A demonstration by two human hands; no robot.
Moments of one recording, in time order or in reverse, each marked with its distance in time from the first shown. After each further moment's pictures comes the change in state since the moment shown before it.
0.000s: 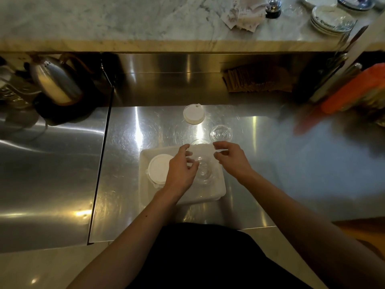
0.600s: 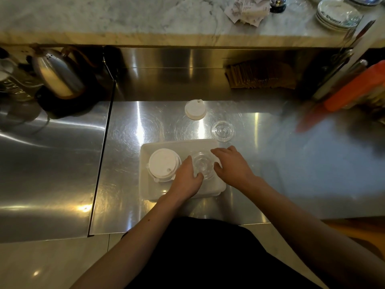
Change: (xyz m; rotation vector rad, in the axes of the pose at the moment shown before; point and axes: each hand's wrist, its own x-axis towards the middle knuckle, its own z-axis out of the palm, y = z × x) left_hand -0.024 -0.011 0.016 0.112 -0.172 -0.050; right_hand -0.020 0.015 0.006 -0.762 -0.128 -0.313
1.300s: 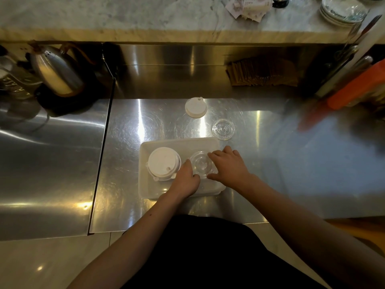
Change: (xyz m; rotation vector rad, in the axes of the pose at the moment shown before) left_hand 0.007 -0.008 0.005 0.022 -0.103 -0.143; right_hand 0.007 0.003 0.012 -0.308 -0.133 -0.082
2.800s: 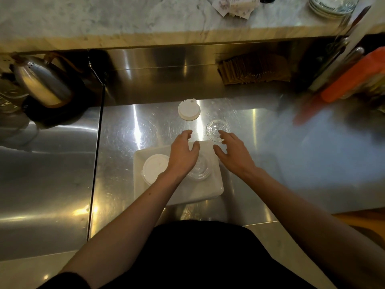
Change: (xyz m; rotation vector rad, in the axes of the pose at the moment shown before) left_hand 0.044 0.051 -0.029 -0.065 0.262 0.181; right_hand 0.023 0.035 0.004 0.619 0.331 0.263
